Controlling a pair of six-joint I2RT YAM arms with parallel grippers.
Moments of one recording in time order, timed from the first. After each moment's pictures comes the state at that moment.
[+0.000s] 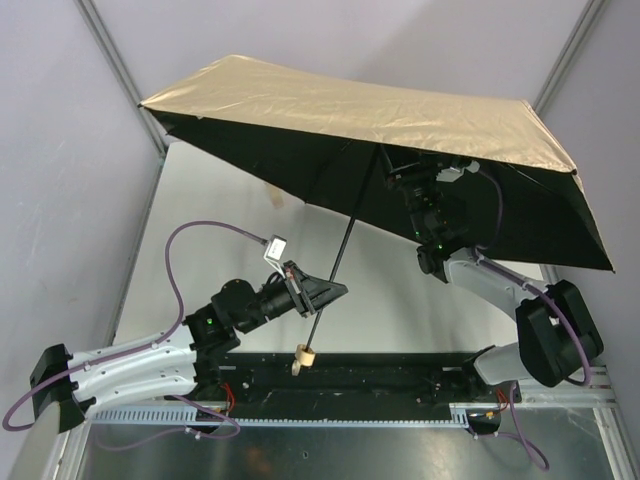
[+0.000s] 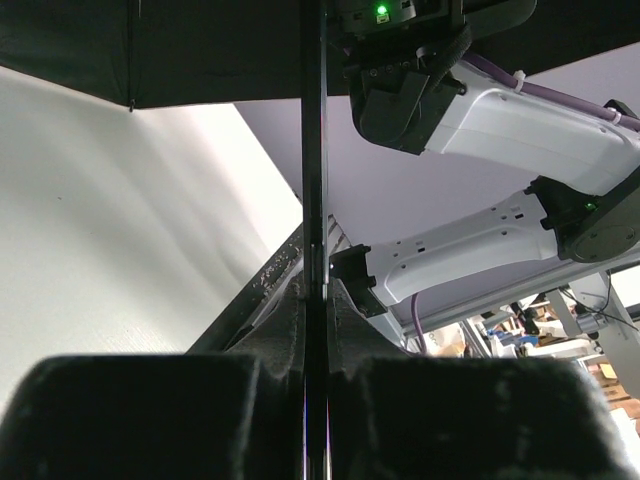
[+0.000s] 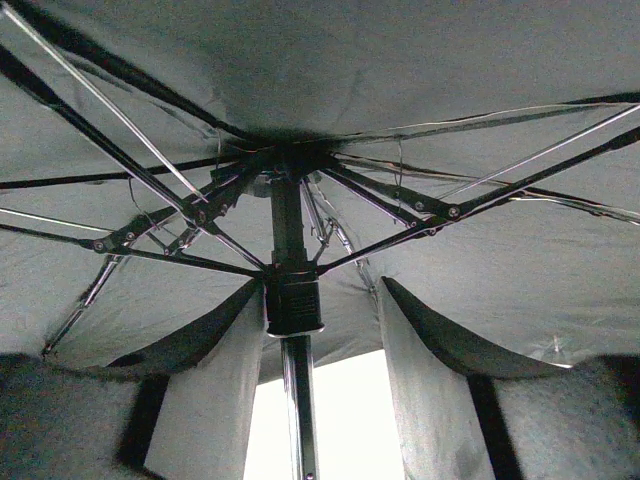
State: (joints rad) left arm -1.09 0.78 0.45 0.38 -0.02 -0.92; right arm 0.52 1.39 0.83 1.04 0.21 1.40
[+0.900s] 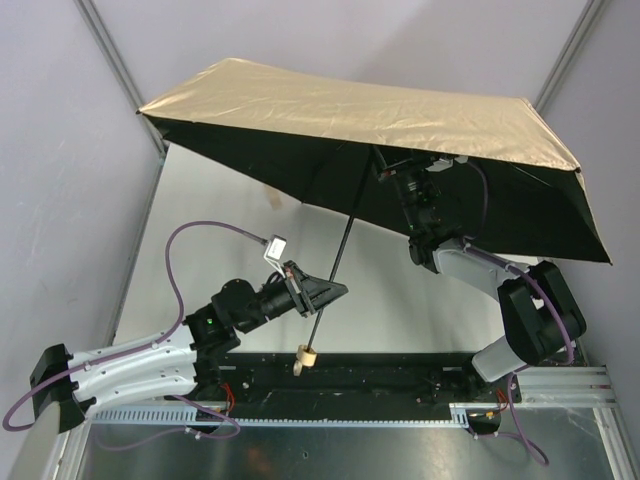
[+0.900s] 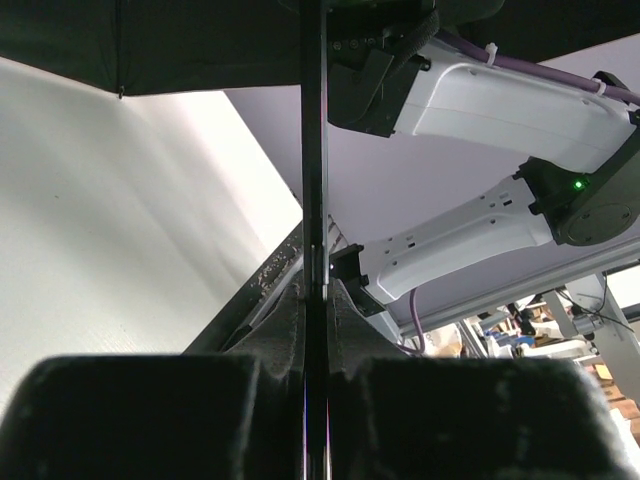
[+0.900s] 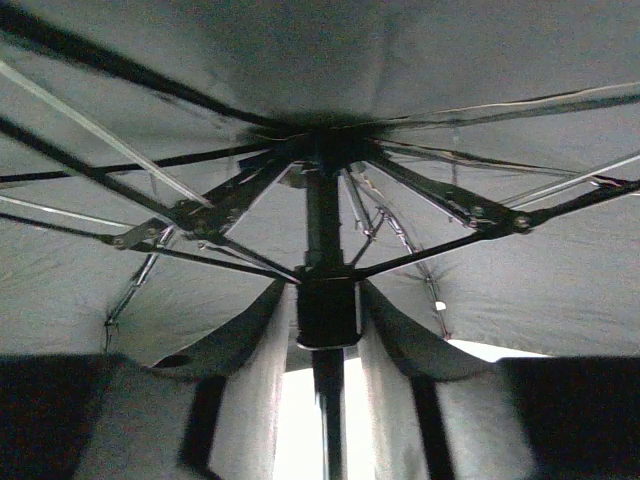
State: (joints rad) left arm -1.09 0.78 0.45 0.38 -0.02 -0.93; right arm 0.51 1.52 0.89 1.24 0.09 1.50
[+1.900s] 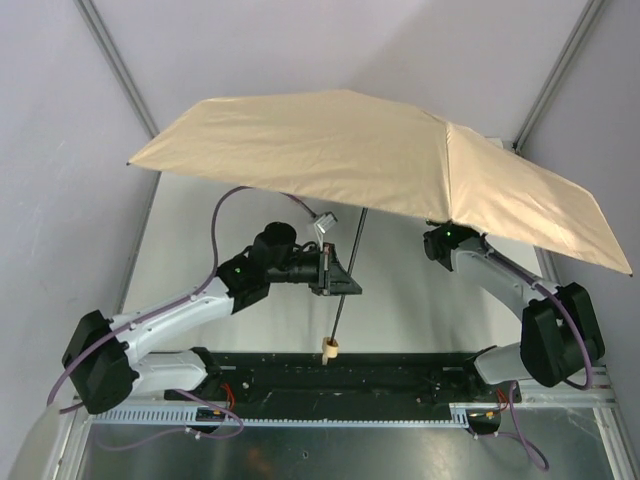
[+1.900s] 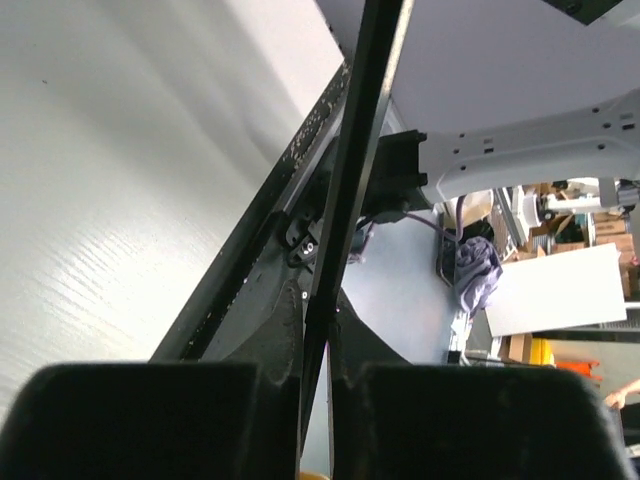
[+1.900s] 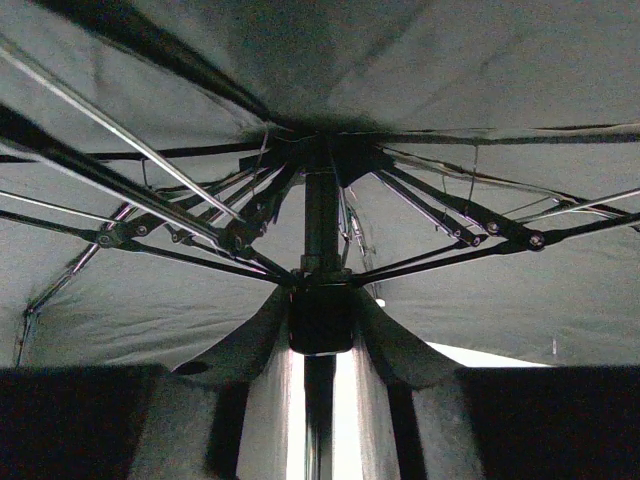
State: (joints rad) left arm -0.83 1.16 0.79 0.05 0.54 -0.80; right arm 0.48 1.40 0.95 0.94 -0.01 1.05
